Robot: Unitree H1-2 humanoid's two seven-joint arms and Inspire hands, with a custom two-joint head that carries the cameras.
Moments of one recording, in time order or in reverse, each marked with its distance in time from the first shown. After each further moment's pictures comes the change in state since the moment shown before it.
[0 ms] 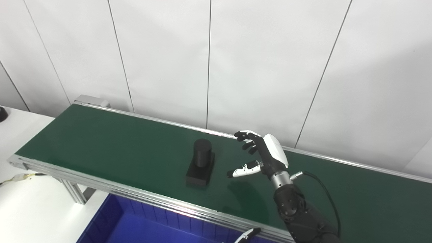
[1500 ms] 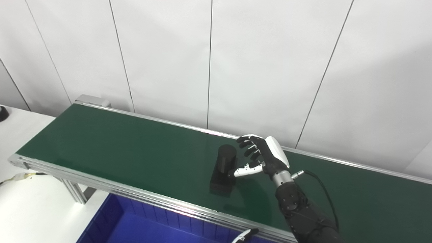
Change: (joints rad) left arm 0.053 0.045 -0.030 -0.116 0.028 0.000 0.037; right arm -0.044 0.029 -0.126 0.116 0.026 0.000 0.102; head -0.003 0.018
